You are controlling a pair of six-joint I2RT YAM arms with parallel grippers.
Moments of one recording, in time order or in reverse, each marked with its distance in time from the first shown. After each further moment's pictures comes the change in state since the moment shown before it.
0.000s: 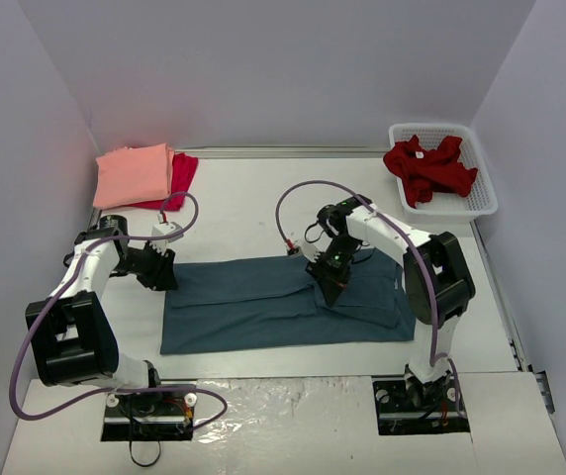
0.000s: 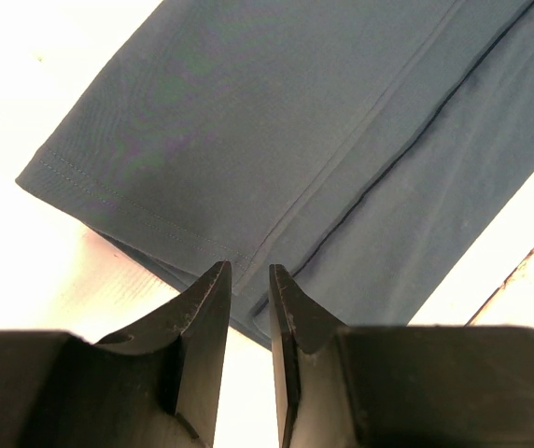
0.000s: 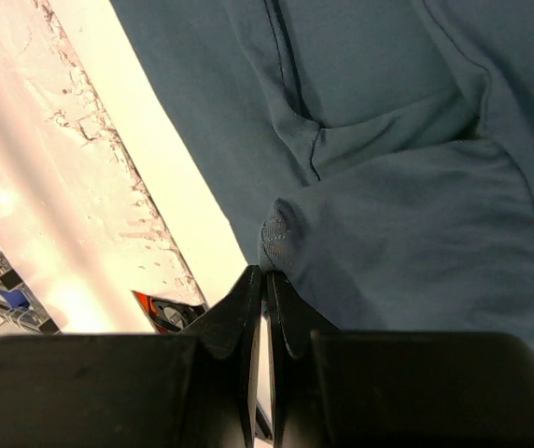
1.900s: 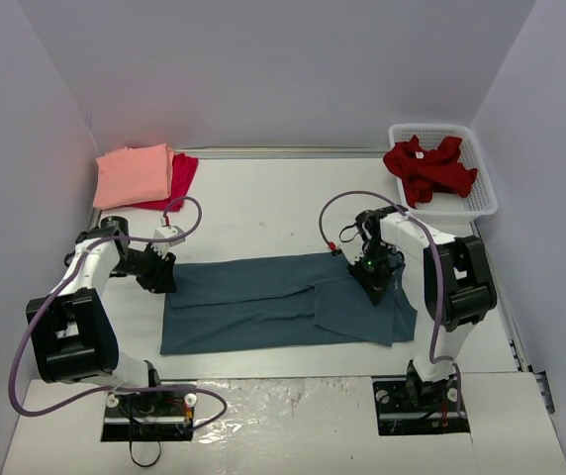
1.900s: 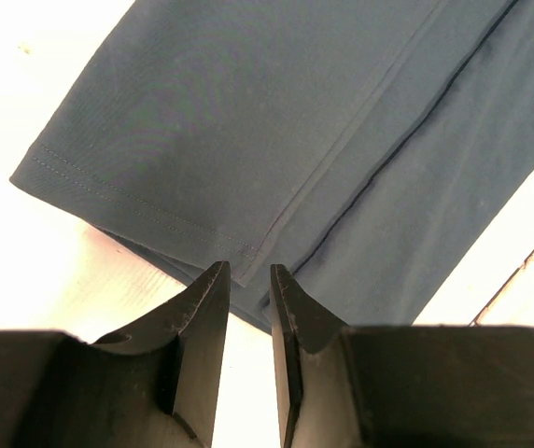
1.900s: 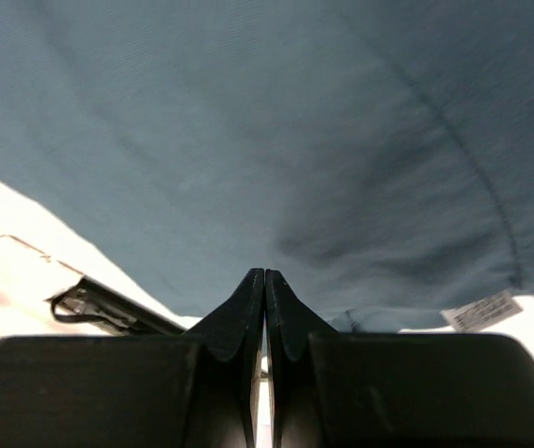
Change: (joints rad) left arm 0.000 0.018 0.003 -0.026 -0.019 0.077; right arm -0.226 -0.090 -0.221 0.137 0.389 0.129
